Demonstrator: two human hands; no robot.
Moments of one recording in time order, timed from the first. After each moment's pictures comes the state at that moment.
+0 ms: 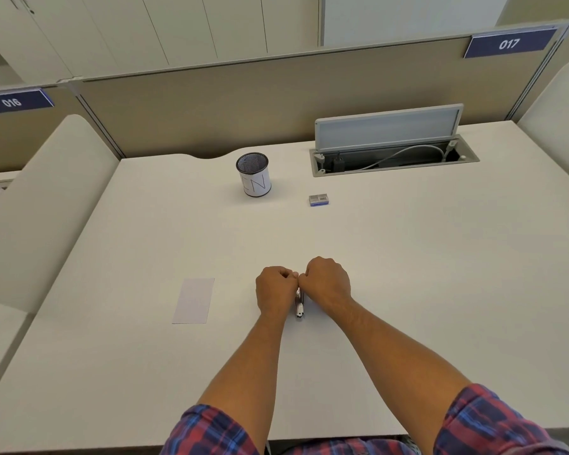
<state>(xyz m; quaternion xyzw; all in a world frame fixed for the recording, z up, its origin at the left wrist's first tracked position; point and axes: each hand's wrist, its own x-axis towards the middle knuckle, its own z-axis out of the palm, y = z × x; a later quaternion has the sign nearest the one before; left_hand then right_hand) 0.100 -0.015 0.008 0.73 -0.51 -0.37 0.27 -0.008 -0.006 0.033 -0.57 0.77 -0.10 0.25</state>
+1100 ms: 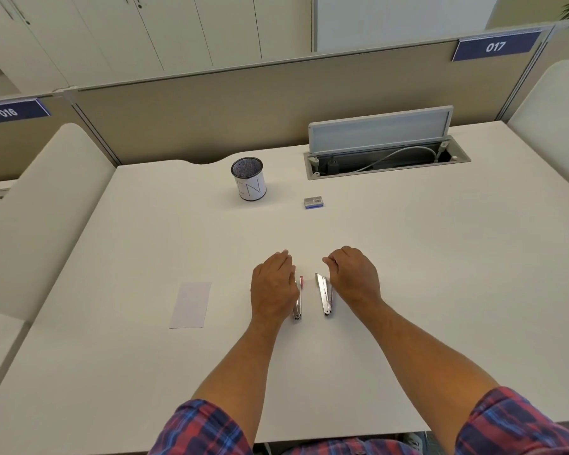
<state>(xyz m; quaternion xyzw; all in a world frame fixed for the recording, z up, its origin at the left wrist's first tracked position) 0.111 -0.014 -0.007 0.56 -0.79 -0.03 0.27 -0.073 0.000 -0.002 -0.64 0.71 -0.30 -0.01</state>
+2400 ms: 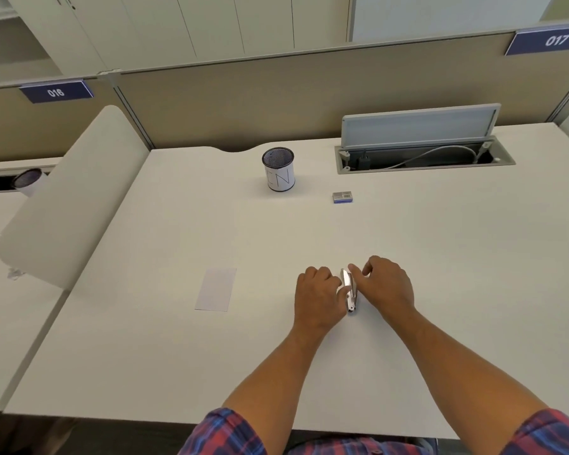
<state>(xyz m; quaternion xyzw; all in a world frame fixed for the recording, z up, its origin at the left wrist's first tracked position) 0.083 0.025 -0.009 0.56 -0.79 -0.04 0.24 -0.075 0.015 0.007 -0.55 0.79 -0.19 0.19</state>
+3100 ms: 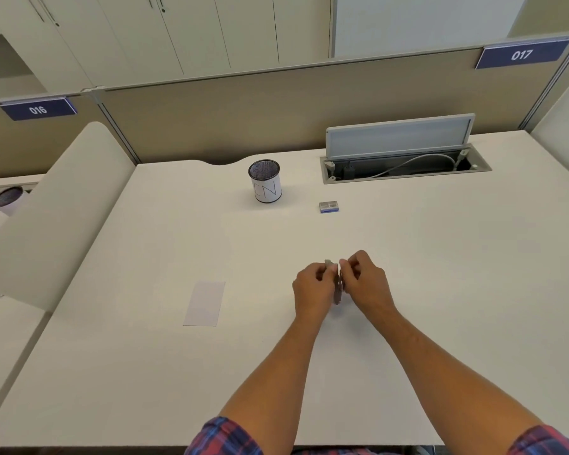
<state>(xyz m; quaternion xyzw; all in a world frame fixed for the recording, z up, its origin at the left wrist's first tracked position) 0.055 0.006 0.032 0.64 -0.52 -0.44 0.35 -0.065 0.016 0.021 -0.51 0.71 -0.38 0.30</state>
